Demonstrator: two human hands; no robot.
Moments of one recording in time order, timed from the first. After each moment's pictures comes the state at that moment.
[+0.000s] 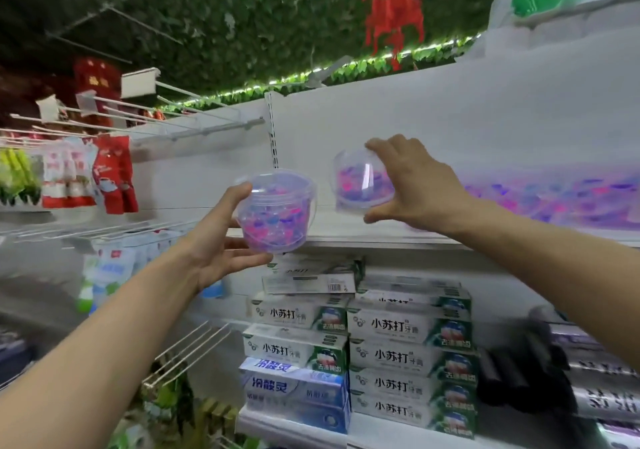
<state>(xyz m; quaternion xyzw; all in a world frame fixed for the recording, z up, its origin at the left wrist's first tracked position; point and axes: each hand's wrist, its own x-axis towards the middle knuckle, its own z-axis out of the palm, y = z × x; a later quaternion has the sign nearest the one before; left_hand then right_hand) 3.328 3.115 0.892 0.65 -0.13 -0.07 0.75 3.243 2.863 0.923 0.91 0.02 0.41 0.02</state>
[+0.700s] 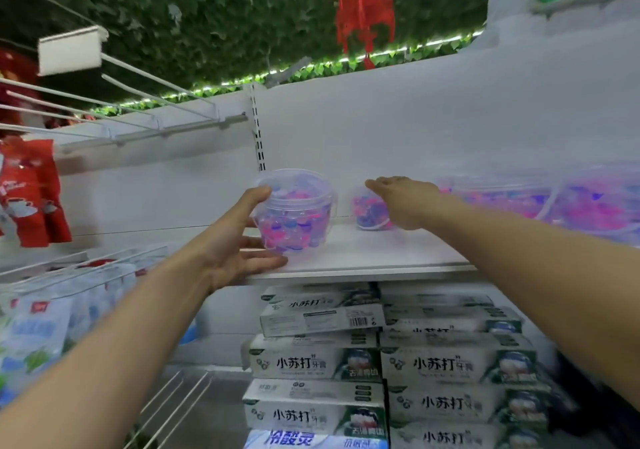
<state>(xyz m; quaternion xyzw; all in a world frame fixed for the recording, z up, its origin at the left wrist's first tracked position) 3.483 3.105 0.909 0.66 -0.20 -0.17 0.70 3.418 2.843 0.923 0.96 -0.17 0.20 0.12</state>
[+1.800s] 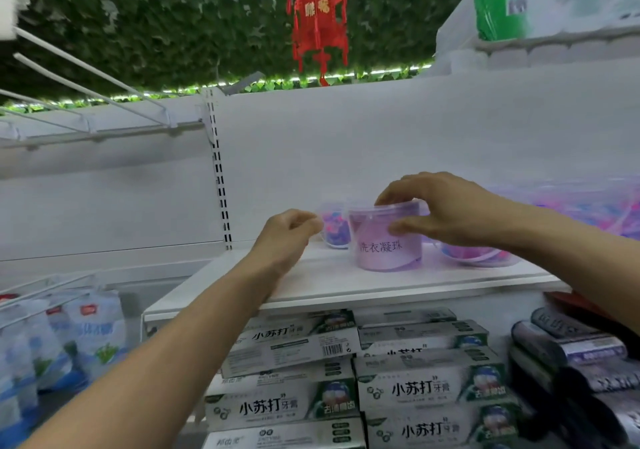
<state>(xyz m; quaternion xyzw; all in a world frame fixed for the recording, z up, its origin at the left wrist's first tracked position) 3.515 3.005 0.895 0.71 -0.42 -0.02 0.56 3.322 2.866 0.939 0.95 -0.10 0.30 0.03</state>
